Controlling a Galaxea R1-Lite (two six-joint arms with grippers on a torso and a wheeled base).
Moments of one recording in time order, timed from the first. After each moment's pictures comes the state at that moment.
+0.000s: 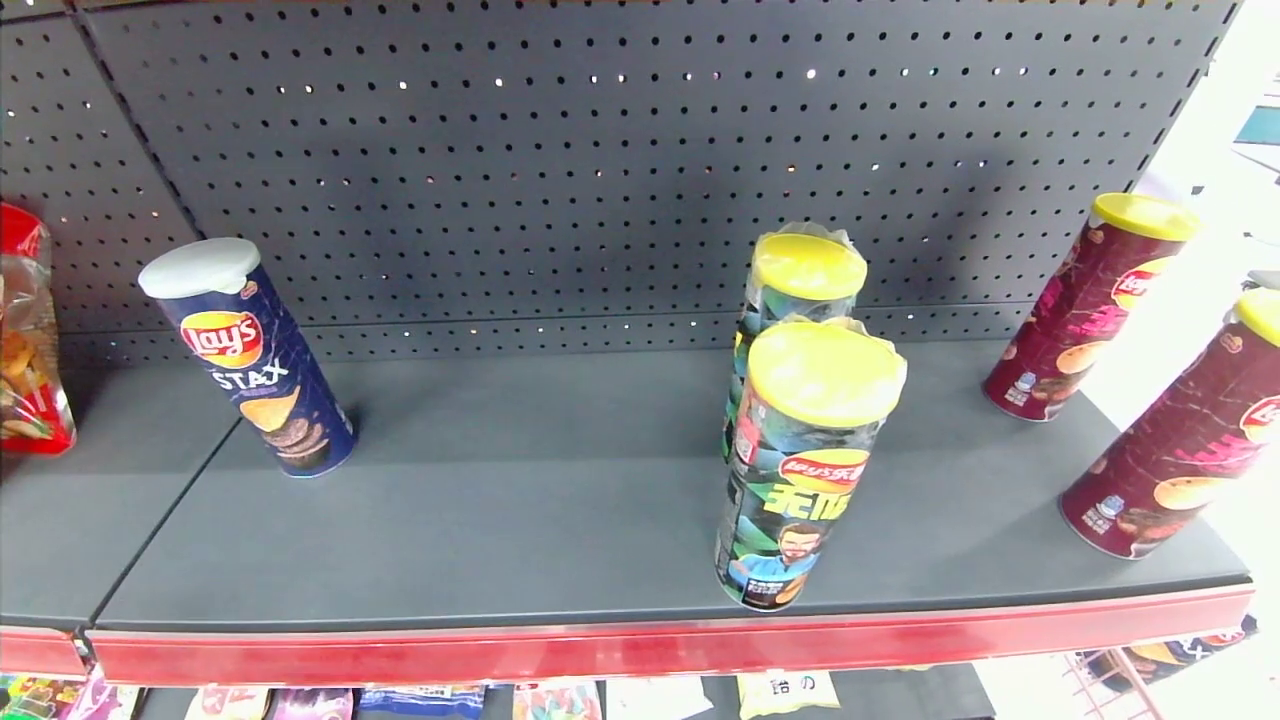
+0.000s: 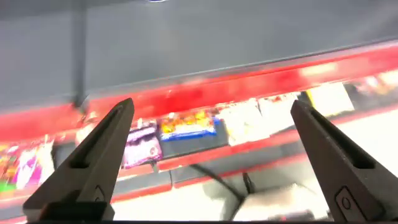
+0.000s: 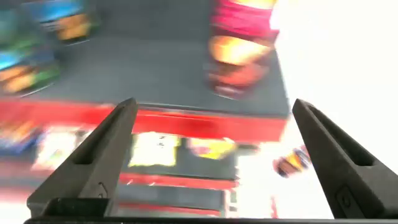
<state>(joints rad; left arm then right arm) -0.06 0.42 -0.30 0.21 -0.10 0.04 0.34 0.43 -0.43 0.18 -0.31 -0.02</state>
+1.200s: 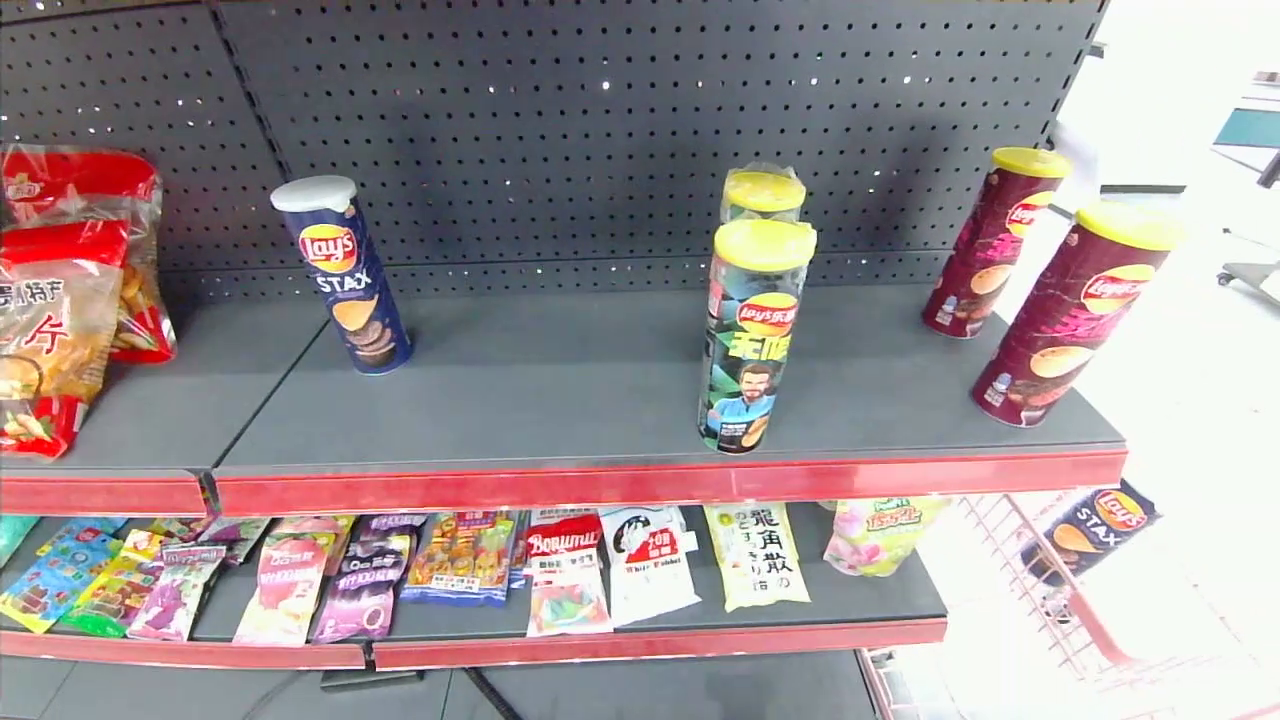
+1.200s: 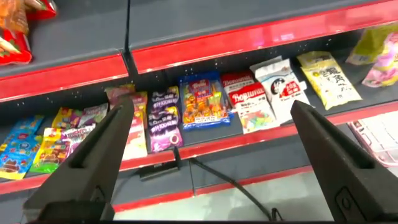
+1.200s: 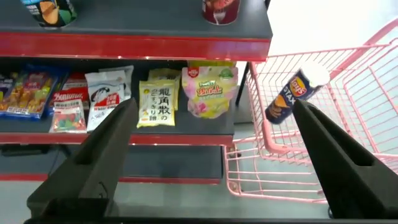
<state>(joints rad) -0.09 0.27 -0.28 0.16 -0.03 0.13 0.29 0.38 -0.37 0.18 -0.27 0.00</state>
